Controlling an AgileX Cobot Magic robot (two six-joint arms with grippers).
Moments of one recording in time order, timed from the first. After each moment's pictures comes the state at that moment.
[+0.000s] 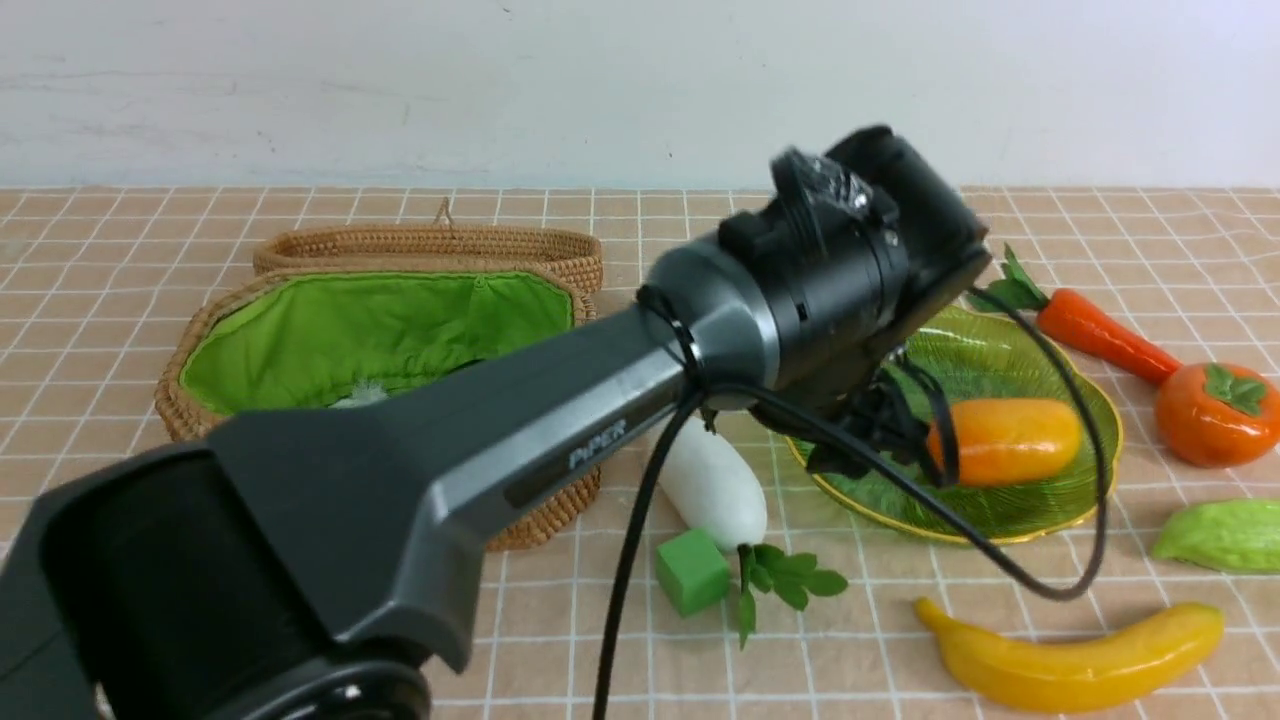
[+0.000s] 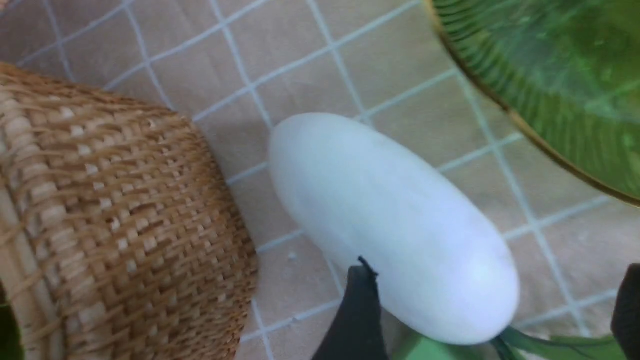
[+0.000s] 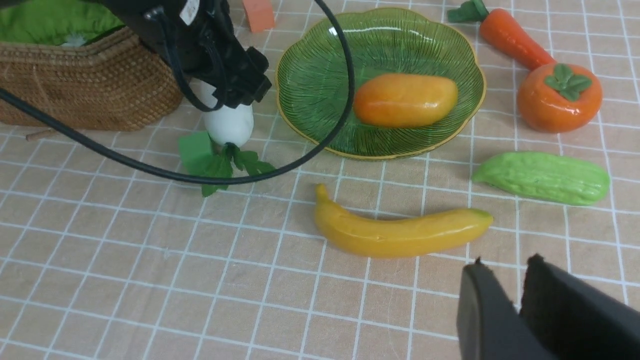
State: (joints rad) right arm 0.39 0.43 -1.04 -0.07 1.27 0.16; left arm -0.87 2.28 -2.17 0.42 1.23 -0.51
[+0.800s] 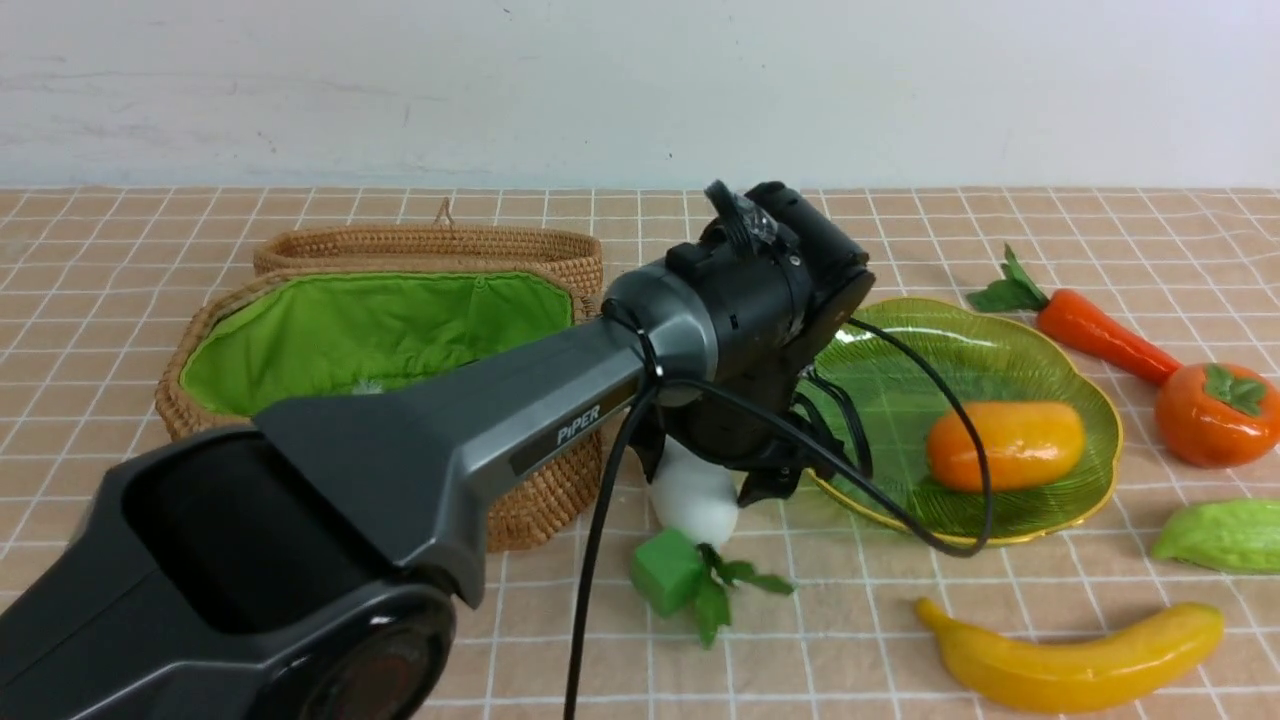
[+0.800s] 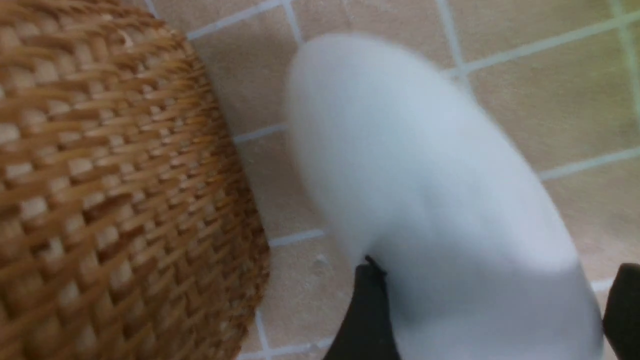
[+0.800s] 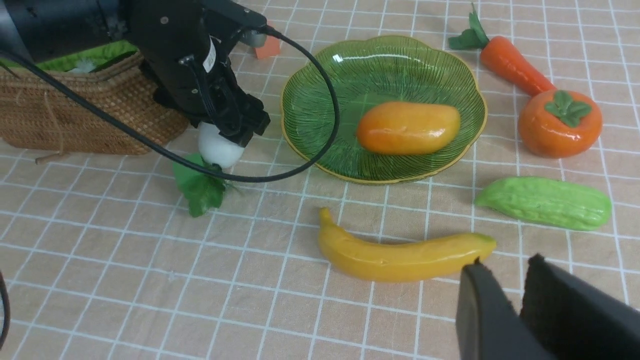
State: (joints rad) right arm 0.39 0.43 -1.04 -0.07 1.22 0.16; left arm -0.75 2.38 -2.17 0.30 1.23 -0.55
